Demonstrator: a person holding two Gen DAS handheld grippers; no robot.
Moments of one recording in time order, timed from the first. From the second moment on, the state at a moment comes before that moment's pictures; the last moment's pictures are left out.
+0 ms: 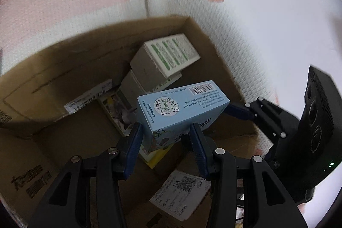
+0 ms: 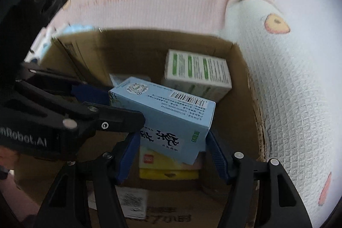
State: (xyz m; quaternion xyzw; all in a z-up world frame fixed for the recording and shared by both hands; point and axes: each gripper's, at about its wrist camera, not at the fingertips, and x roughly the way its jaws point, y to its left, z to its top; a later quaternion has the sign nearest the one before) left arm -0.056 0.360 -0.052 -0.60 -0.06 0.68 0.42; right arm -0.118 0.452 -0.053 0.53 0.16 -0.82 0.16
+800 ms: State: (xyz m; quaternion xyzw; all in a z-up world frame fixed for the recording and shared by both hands) left arm -0.061 0.365 -0.082 -0.64 -0.06 0.68 0.35; right arm -0.129 0.468 -0.073 0.57 0.20 -0.79 0.12
